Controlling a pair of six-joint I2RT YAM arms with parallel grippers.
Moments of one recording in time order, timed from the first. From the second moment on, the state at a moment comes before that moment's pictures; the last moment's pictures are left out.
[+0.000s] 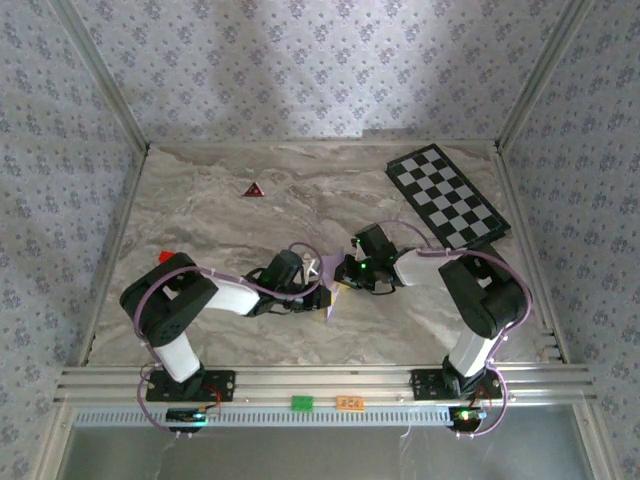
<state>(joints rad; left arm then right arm) -0.83 1.70 0.57 0.39 0.49 -0.90 0.60 1.71 0.75 -0.01 -0.42 0.85</state>
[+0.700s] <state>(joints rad) -0.83 1.67 0.56 0.31 0.51 -0.86 0.61 1.71 0.76 -0.02 -0.41 0.85</state>
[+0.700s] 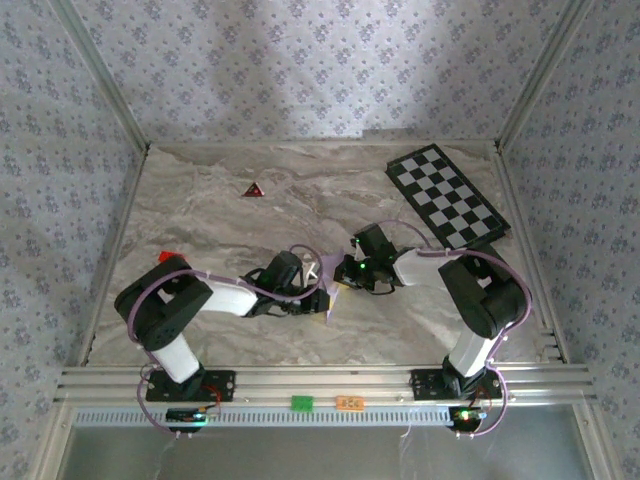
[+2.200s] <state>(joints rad) -0.85 1.58 0.73 0.05 0.46 -0.77 0.62 1.72 0.78 -0.04 -0.40 0.85</state>
